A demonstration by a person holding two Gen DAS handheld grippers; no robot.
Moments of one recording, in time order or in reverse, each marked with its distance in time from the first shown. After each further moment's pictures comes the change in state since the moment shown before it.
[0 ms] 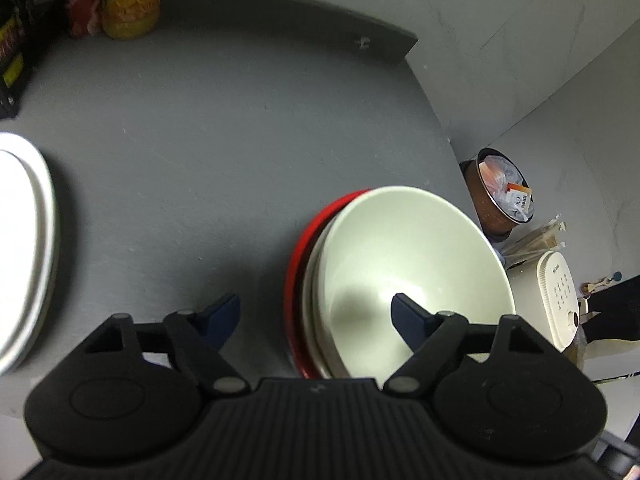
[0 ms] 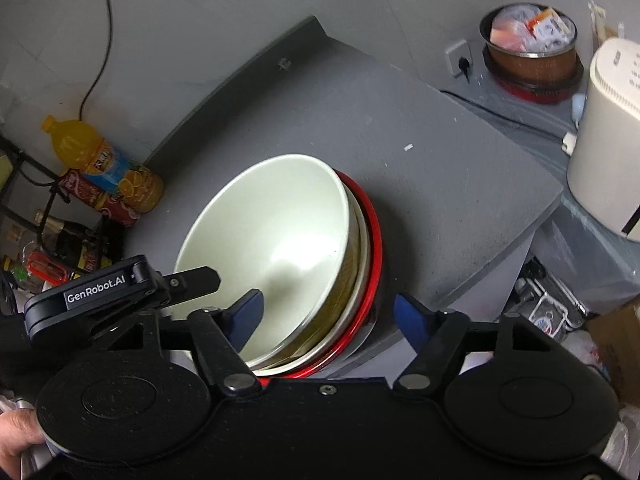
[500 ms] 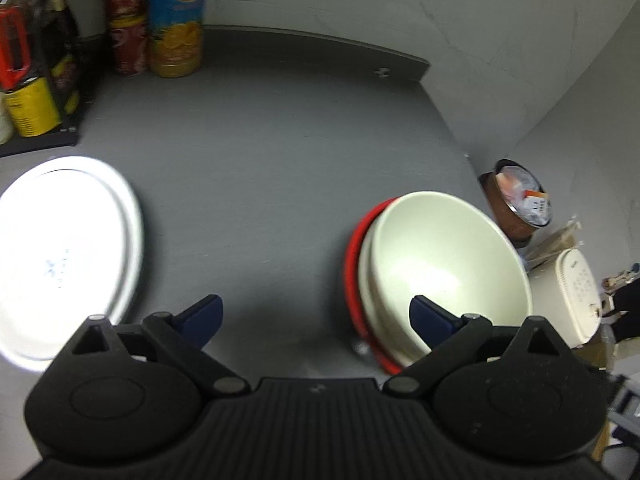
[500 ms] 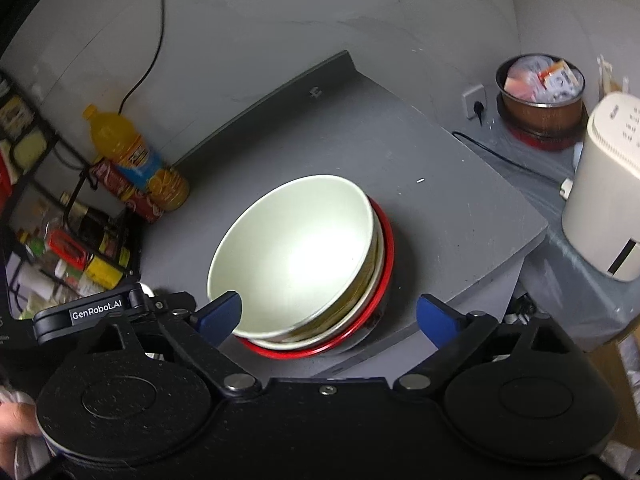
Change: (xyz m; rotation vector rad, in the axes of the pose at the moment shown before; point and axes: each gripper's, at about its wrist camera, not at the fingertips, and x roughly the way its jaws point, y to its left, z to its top) left arm -0.054 0.016 -0.019 0.057 -0.101 0.086; right arm -0.045 0.016 -0.011 -0.107 -0.096 0.016
